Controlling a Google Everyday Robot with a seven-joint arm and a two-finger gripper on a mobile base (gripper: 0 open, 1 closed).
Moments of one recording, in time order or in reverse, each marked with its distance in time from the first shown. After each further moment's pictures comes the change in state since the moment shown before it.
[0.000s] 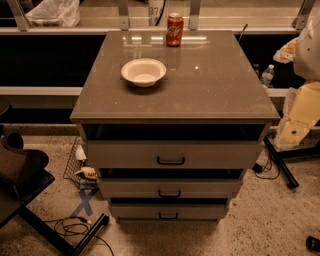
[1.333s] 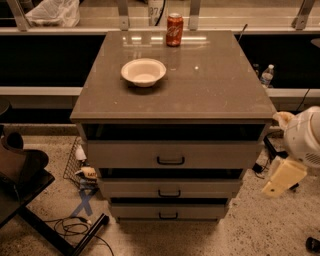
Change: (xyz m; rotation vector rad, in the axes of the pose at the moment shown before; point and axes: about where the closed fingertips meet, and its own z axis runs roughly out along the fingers) arm 0.058 0.038 0.123 0.072 -0.096 0.119
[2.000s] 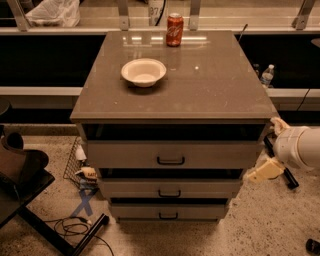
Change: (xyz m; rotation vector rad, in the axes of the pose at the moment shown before) arm 0.035 -0.058 0.097 0.174 -0.210 0.112
